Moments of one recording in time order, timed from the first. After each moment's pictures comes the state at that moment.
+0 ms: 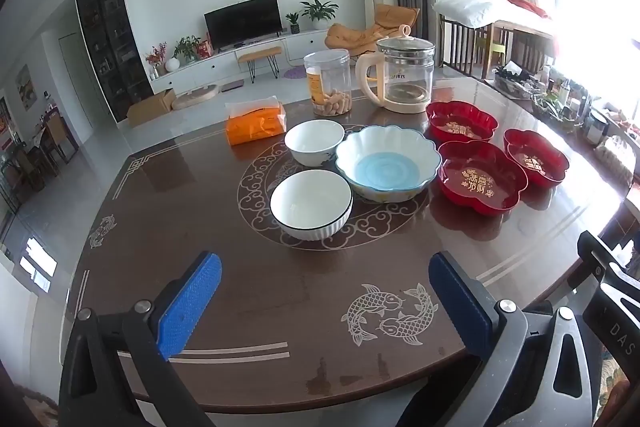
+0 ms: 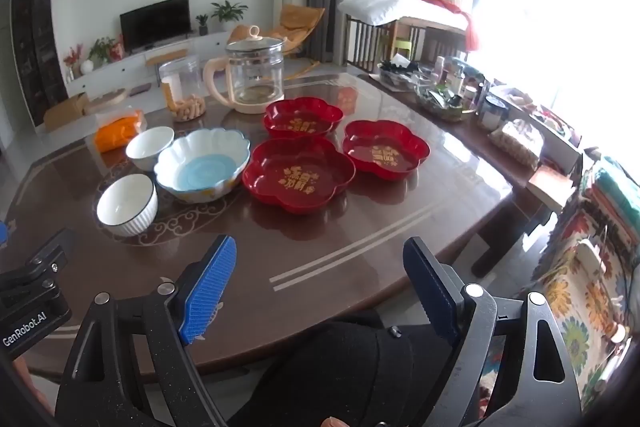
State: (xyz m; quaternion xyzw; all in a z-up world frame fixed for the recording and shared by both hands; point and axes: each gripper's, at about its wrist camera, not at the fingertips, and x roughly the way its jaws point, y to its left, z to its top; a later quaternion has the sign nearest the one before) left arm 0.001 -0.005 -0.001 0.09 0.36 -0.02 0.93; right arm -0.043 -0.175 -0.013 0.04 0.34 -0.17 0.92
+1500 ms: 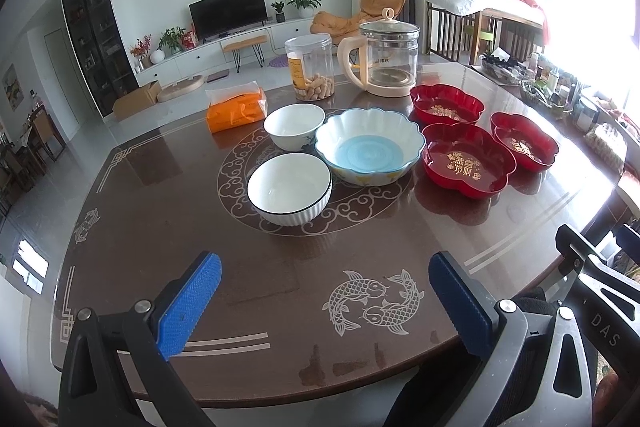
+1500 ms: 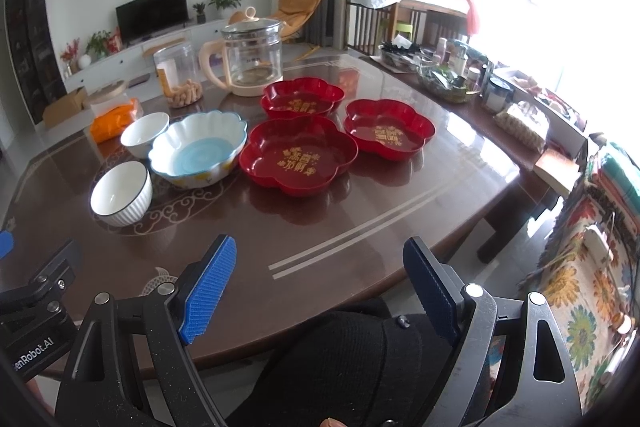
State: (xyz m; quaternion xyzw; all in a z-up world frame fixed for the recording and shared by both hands) left arm 0.001 -0.014 -0.017 0.07 0.38 -0.05 0.92; right arm -0.035 -0.180 -0.032 0.05 0.37 -0.16 0.91
